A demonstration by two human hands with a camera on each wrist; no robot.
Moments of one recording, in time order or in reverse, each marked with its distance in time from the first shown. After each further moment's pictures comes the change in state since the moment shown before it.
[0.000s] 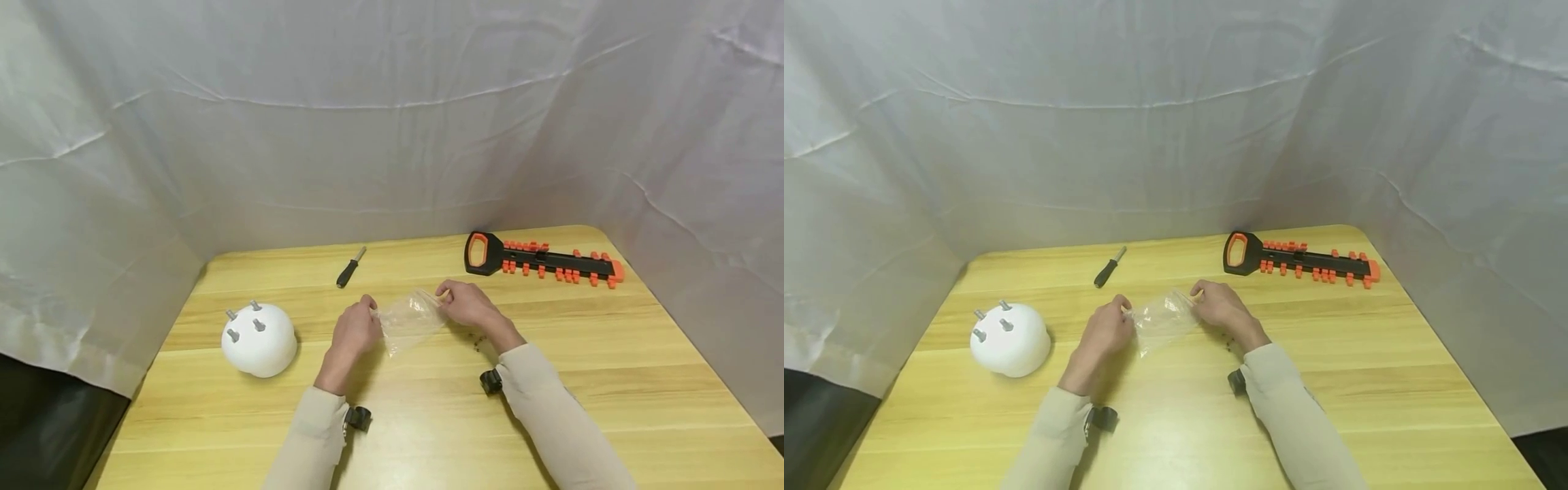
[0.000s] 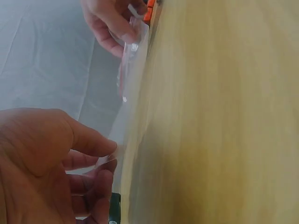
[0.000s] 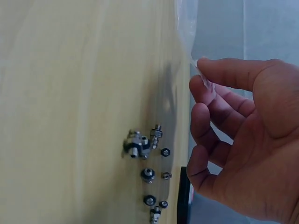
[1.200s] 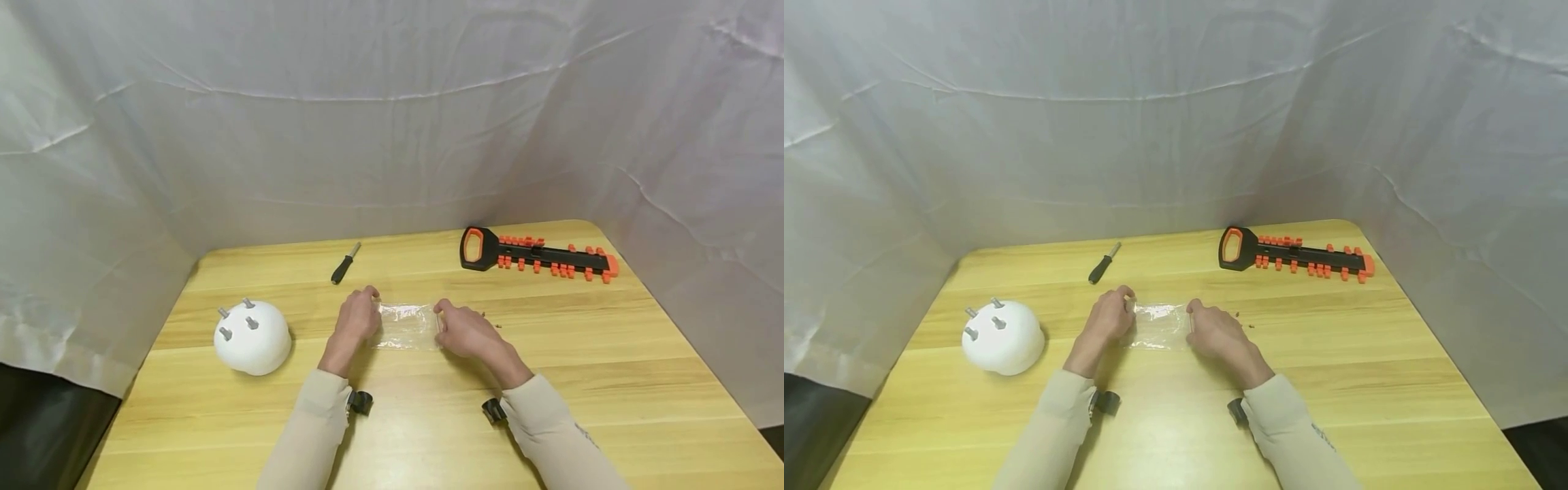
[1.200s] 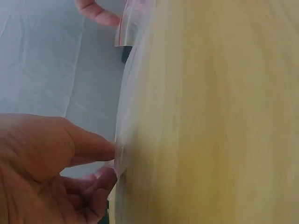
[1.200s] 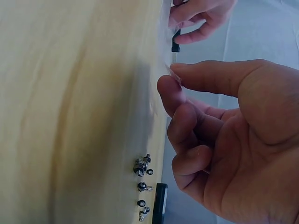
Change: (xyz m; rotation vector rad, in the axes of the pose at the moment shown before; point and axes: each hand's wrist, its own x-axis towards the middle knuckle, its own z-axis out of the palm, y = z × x) left_hand 0.021 0.005 0.009 -0.021 -0.029 -0.006; right_hand -0.057 -0.018 0.017 -0.092 -0.043 -0.001
